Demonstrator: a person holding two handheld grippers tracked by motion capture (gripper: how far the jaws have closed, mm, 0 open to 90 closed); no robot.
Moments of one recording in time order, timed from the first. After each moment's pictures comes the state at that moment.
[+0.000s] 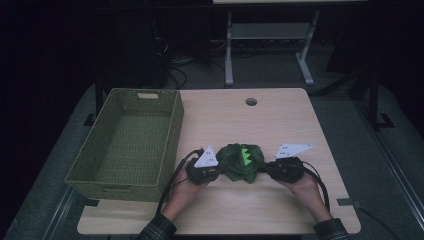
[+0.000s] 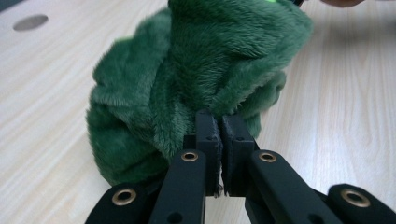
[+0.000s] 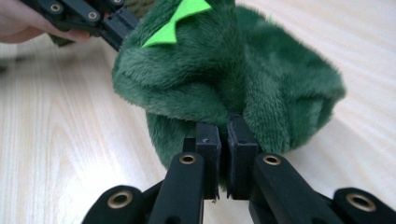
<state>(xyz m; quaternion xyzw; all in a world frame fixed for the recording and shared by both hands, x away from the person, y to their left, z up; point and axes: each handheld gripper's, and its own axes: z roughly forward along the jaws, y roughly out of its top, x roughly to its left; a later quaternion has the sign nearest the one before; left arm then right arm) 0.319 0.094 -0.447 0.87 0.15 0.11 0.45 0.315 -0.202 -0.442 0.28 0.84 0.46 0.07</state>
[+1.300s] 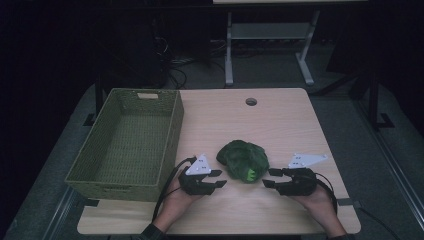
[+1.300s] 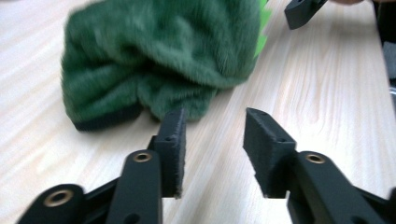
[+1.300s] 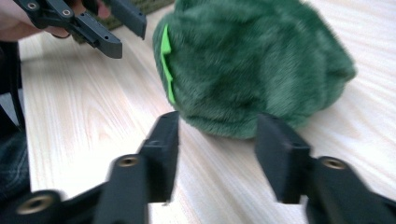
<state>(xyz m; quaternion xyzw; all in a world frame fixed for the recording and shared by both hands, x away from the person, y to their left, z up) 0.293 0.110 -0.436 0.87 0.18 0.08 0.46 0.281 -0.227 -0.439 0.32 0.83 0.46 0.06</state>
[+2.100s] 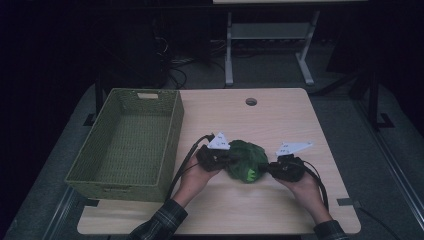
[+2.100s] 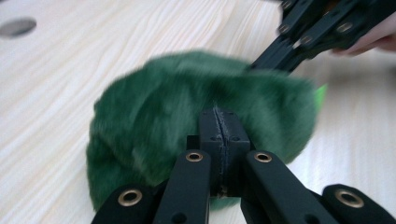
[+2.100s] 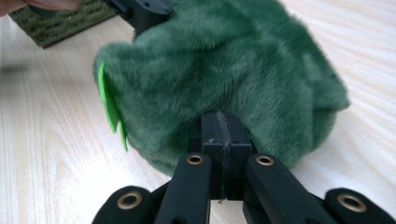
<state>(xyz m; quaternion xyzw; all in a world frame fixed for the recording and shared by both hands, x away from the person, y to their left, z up) 0.345 0.065 -0.419 0.88 0.19 0.07 0.43 0.317 -0.202 -0.441 0.33 0.84 0.43 0.06</state>
